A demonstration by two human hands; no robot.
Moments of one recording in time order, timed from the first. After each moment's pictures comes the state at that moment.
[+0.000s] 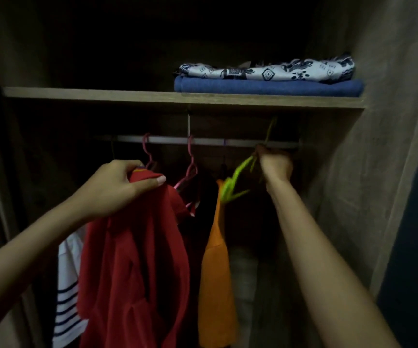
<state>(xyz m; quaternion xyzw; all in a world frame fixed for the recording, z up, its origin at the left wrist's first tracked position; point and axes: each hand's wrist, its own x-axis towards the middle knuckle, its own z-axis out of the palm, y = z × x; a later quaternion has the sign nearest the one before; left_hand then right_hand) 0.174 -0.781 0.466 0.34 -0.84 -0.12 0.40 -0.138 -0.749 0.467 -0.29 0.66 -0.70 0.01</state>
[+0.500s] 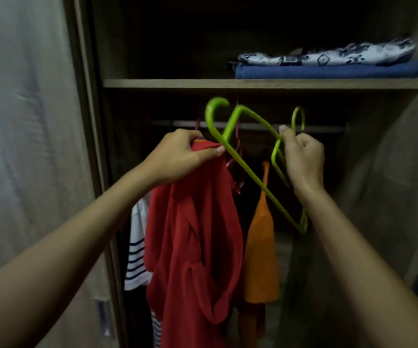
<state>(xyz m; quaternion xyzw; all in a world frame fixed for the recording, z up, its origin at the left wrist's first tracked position) 0.204 -0.741 0.478 0.31 -0.85 -0.08 0.42 -0.021 -0.680 0.451 -0.40 0.59 -0.71 -0.04</state>
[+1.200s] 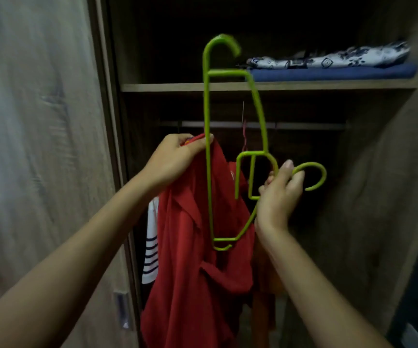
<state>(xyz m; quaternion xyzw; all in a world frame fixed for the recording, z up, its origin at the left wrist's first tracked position) 0.243 -0.737 0.467 0.28 -0.77 -0.35 0.46 0.086 -0.673 0.395 -0.25 0.41 -0.87 0.05</state>
